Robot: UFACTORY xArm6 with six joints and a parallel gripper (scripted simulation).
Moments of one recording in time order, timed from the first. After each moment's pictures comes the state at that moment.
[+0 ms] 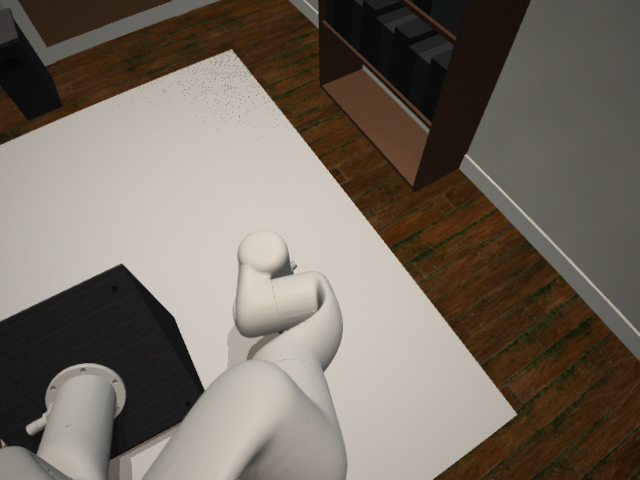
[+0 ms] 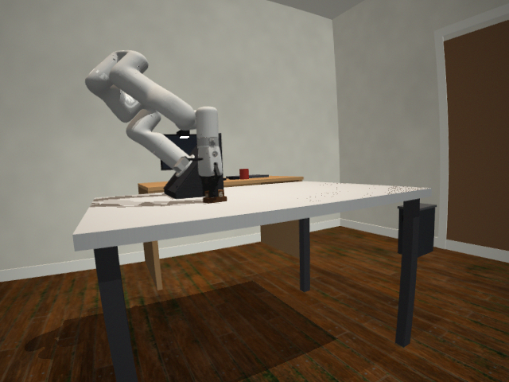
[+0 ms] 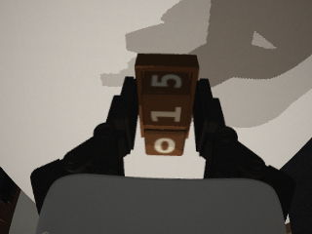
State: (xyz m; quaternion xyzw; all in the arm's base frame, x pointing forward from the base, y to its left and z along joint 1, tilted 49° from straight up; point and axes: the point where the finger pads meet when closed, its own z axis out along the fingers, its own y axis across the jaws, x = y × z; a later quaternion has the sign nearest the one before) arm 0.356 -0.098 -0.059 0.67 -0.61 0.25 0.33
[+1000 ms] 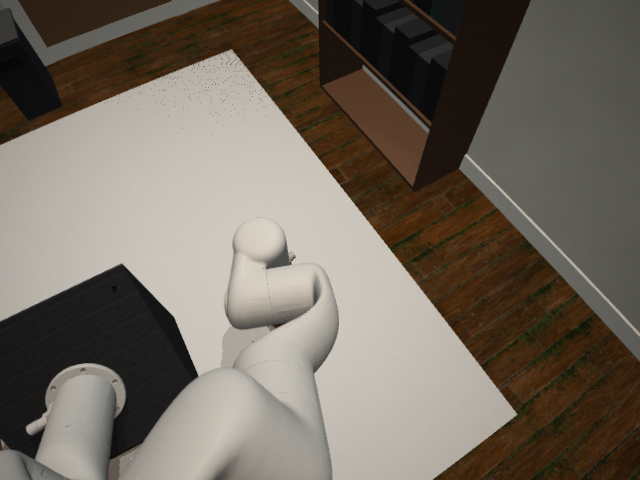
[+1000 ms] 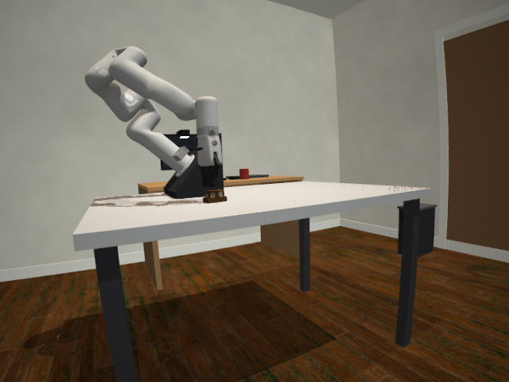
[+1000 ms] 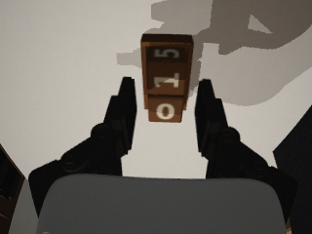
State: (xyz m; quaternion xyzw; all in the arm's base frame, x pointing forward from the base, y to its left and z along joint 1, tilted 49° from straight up) arm 0.358 -0.071 -0.037 0.67 -0.61 0.25 0.33
